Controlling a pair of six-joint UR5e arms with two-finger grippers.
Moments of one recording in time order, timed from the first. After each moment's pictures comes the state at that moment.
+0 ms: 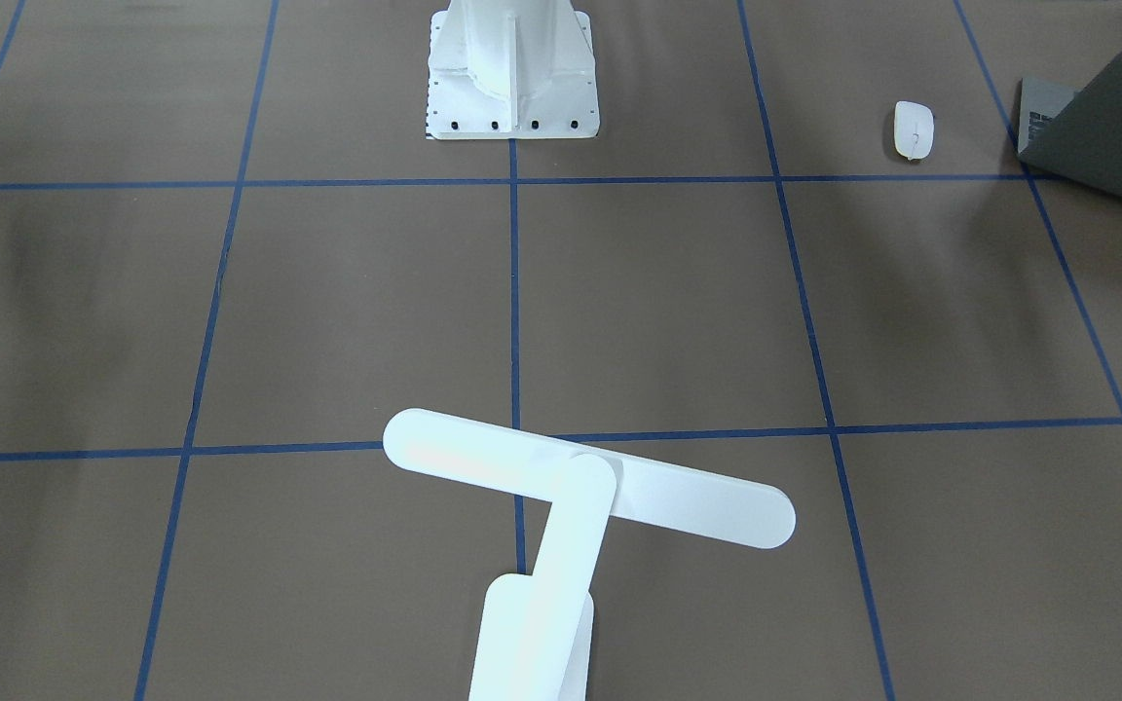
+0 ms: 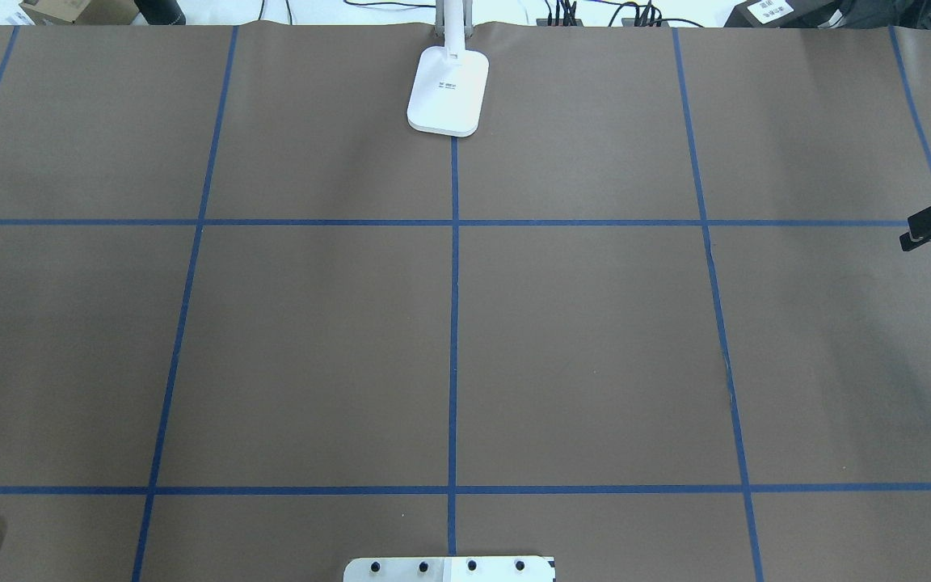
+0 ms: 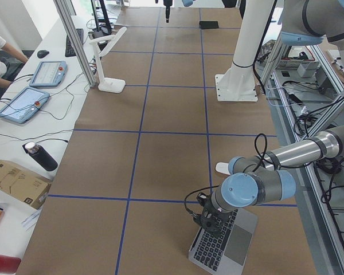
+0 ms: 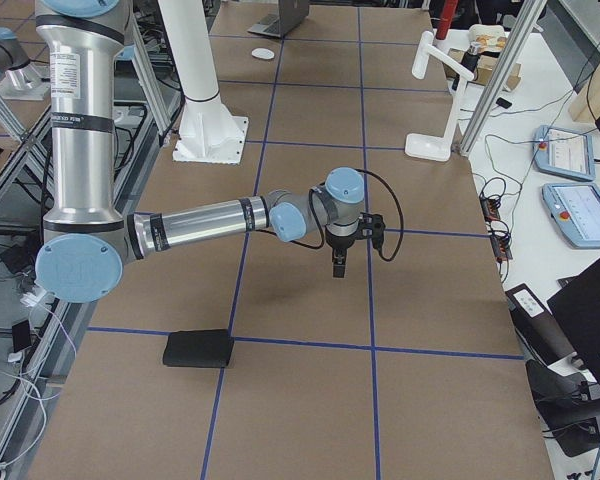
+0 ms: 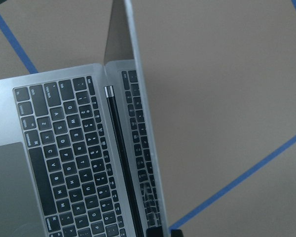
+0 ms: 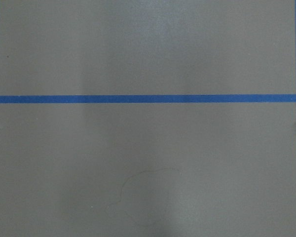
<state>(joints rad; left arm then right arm) -1.82 -1.06 -1.87 -1.69 -2.49 -0.75 1.21 -1.61 1.80 -1.36 2.28 0.54</state>
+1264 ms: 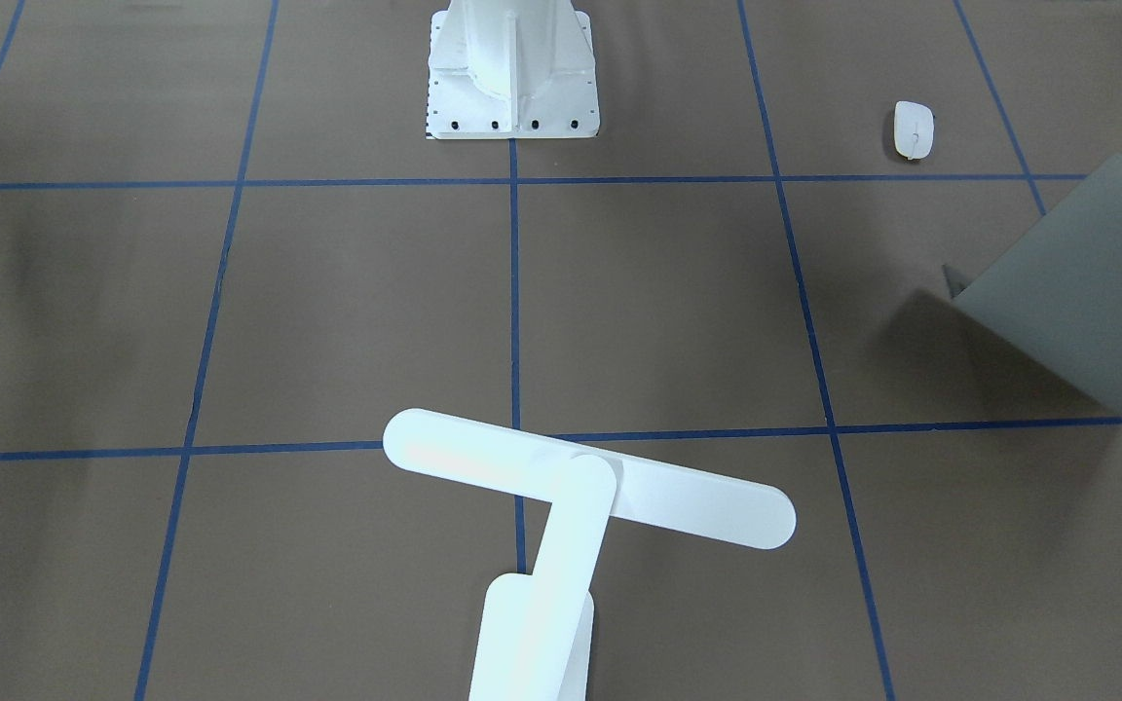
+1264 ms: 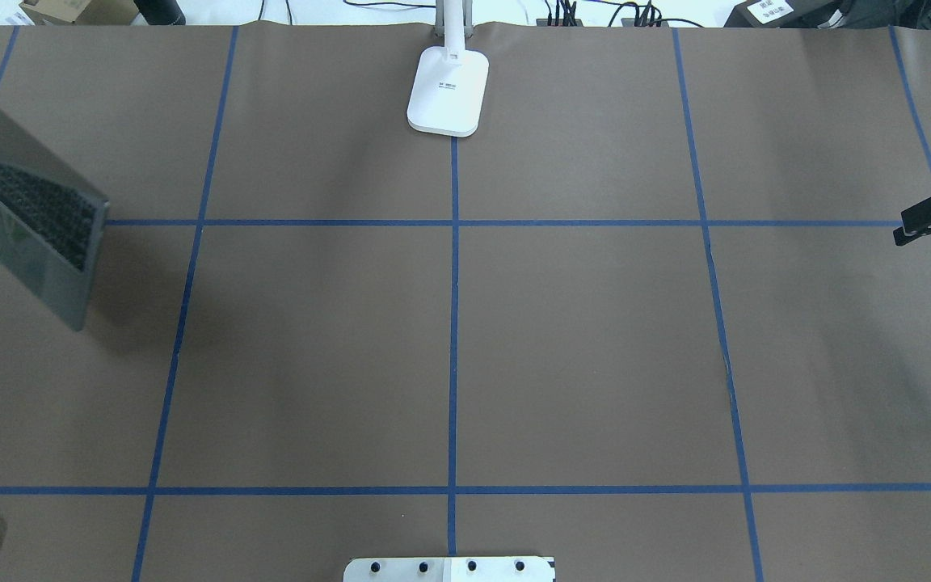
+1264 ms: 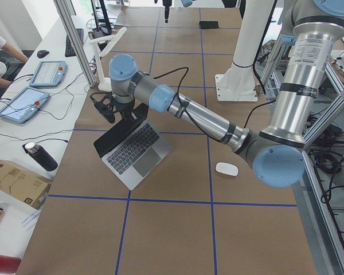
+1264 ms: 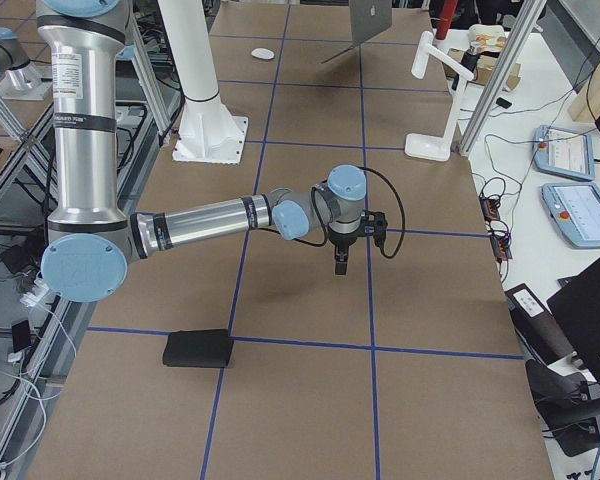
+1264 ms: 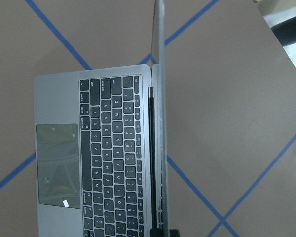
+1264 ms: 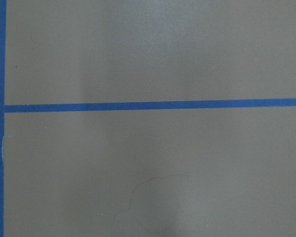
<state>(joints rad) -1.42 -1.88 -1.84 -1.59 -2.47 -1.48 1.21 -1.60 1.80 -1.36 2.28 0.57</state>
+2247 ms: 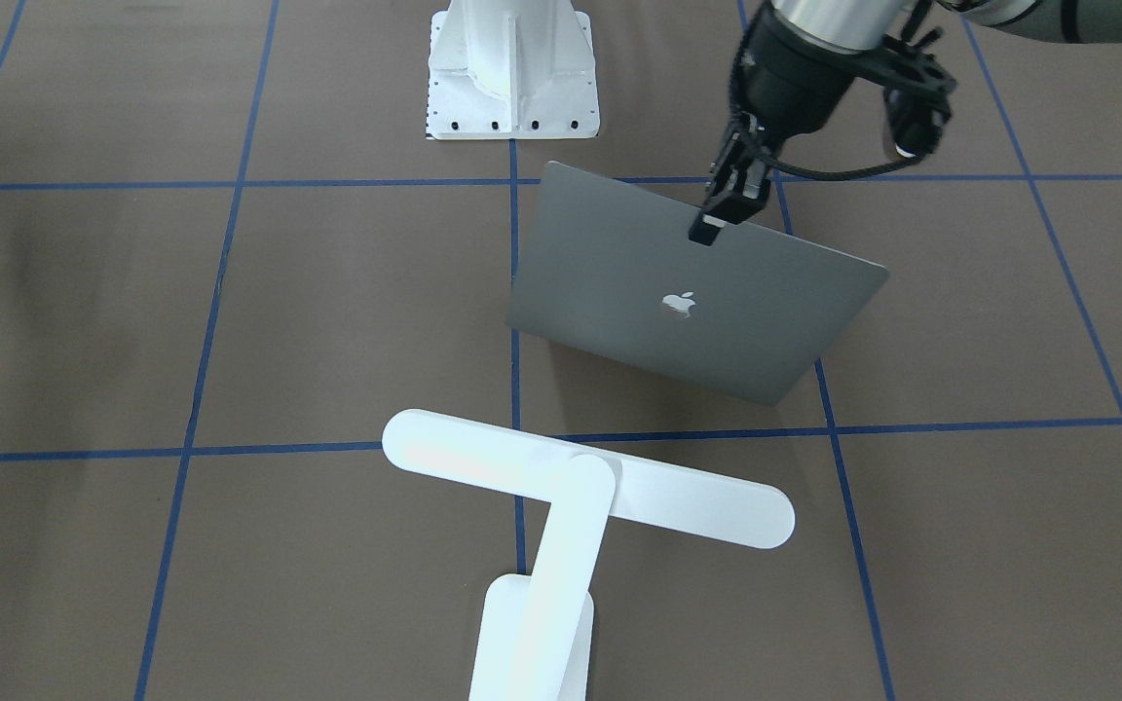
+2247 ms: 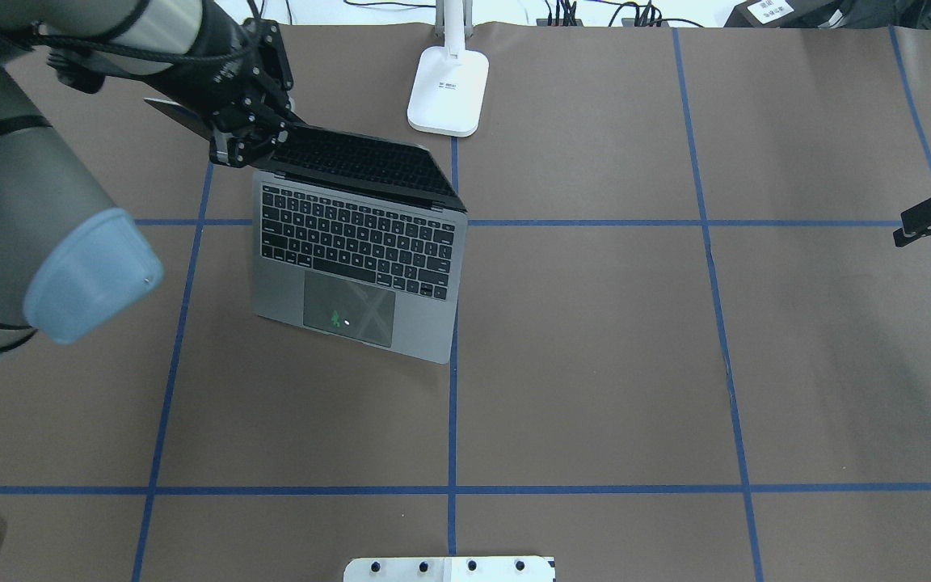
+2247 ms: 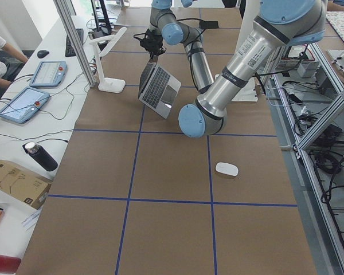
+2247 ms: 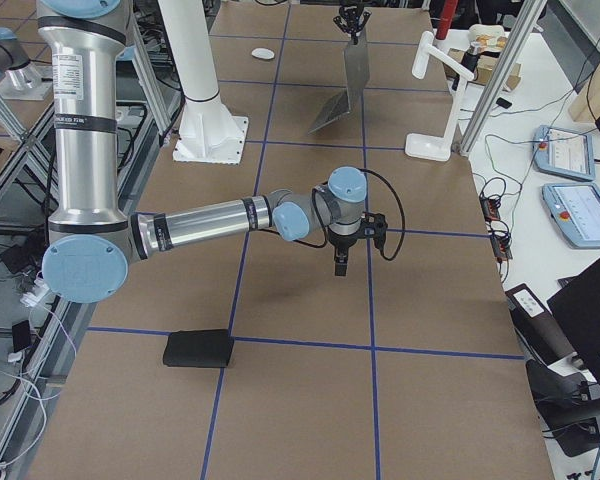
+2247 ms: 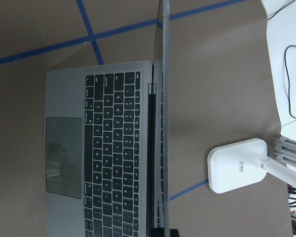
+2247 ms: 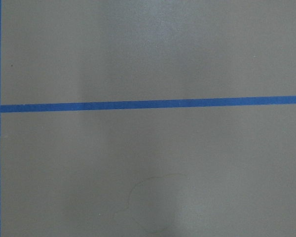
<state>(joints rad) -0.84 -2.33 -1.98 -1.37 -2.02 -2.40 1.21 -1.60 1.79 -1.36 2.28 0.57</state>
